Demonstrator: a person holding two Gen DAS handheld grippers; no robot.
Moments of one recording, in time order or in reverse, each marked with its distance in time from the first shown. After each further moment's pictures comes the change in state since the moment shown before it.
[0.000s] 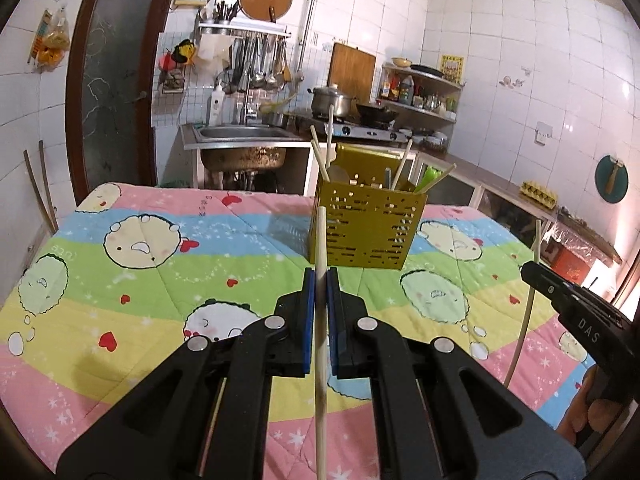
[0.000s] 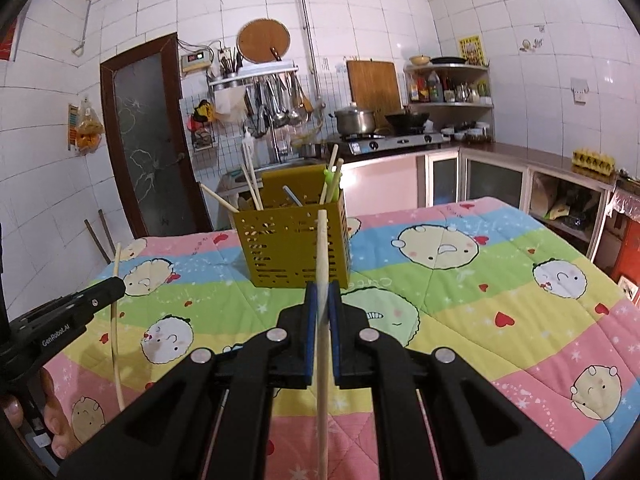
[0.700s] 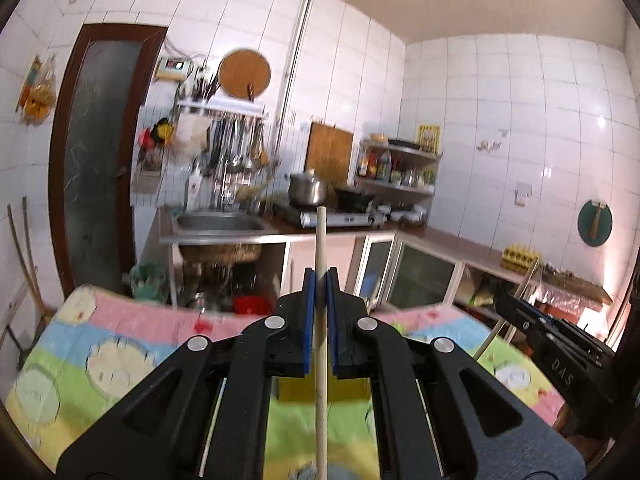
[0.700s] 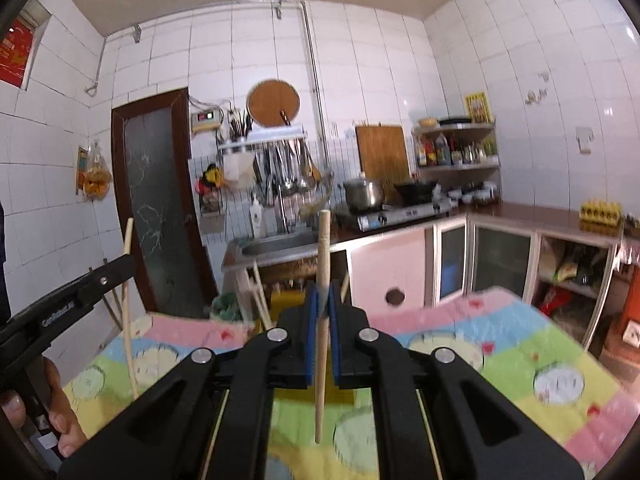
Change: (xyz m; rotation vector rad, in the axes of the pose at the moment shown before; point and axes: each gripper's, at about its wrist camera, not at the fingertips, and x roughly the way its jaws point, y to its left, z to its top) left arm 0.000 -0.037 0.139 0.026 -0.270 -0.072; right arm 0.007 0.010 0.121 -0.026 -0.225 0.026
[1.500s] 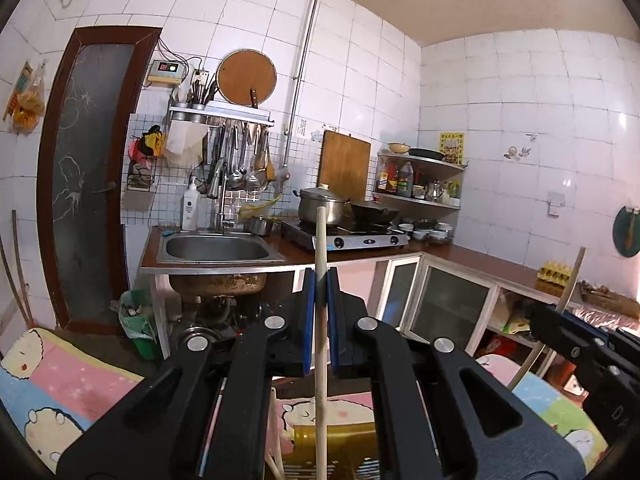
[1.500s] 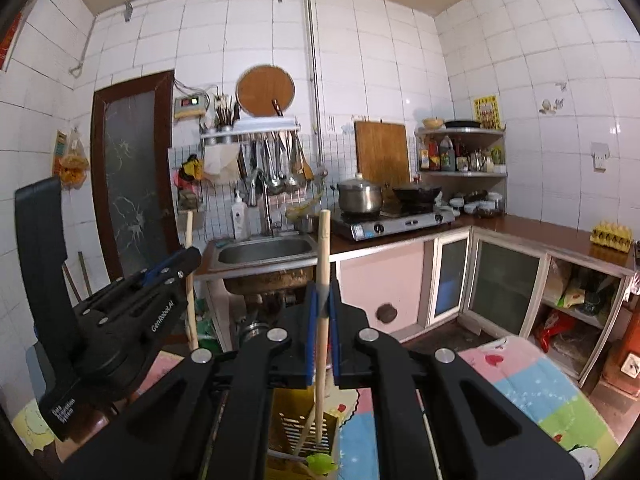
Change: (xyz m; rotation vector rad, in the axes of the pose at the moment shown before) left arm 0.208 0.002 0.011 0.017 -0.056 0.070; right arm 0.165 -0.009 0.036 -0.049 0.048 -0.033
